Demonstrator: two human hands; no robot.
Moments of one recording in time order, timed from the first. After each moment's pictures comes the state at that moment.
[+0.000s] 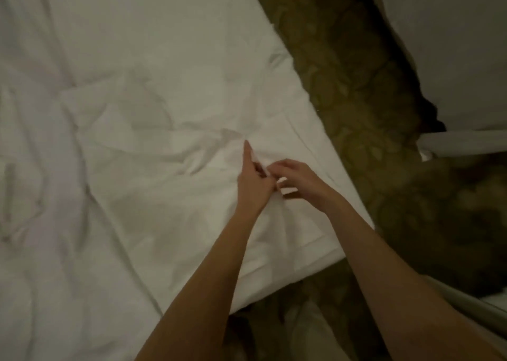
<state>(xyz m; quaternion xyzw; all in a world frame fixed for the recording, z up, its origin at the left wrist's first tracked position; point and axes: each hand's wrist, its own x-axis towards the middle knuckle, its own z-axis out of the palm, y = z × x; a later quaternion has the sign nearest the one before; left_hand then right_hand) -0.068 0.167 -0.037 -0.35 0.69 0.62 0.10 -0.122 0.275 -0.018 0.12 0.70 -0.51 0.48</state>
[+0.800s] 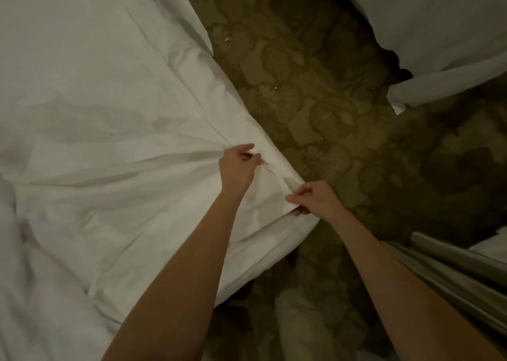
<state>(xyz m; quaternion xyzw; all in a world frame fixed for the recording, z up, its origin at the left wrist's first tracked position) -0.138 0.276 -0.071 -0.30 0.80 0.50 0.17 -0.104 0.461 -0.072 0.23 0.72 -0.49 0.43</state>
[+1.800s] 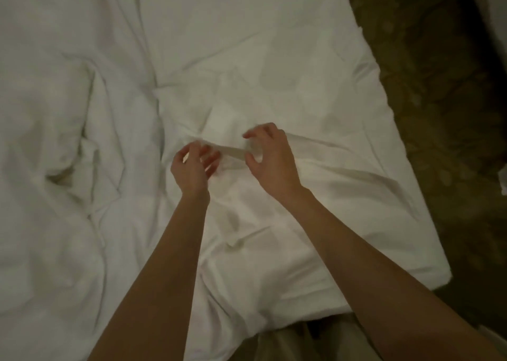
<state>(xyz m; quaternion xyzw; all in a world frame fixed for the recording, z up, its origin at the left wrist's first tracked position) -0.047 -0.049 -0.025 -0.60 0.43 0.65 -0.18 -0.114 0.077 -0.035 -0.24 0.86 -0.42 0.15</state>
